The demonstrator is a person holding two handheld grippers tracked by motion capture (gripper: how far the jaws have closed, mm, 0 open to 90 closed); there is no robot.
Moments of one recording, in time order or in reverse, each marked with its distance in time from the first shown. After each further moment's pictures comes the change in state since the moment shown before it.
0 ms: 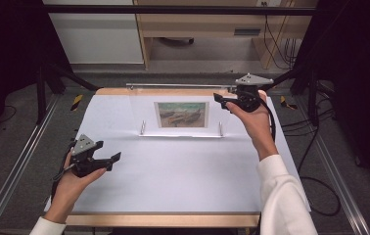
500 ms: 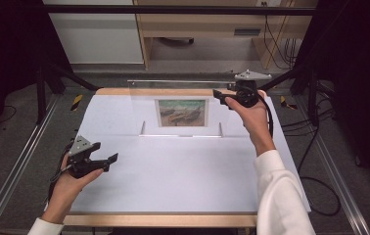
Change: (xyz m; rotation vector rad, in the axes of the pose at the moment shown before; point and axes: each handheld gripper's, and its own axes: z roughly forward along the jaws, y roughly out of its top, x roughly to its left) left arm 0.007 -0.006 -0.002 0.007 0.002 -0.023; right arm -0.009 0.004 0.014 0.016 -0.008 0.055
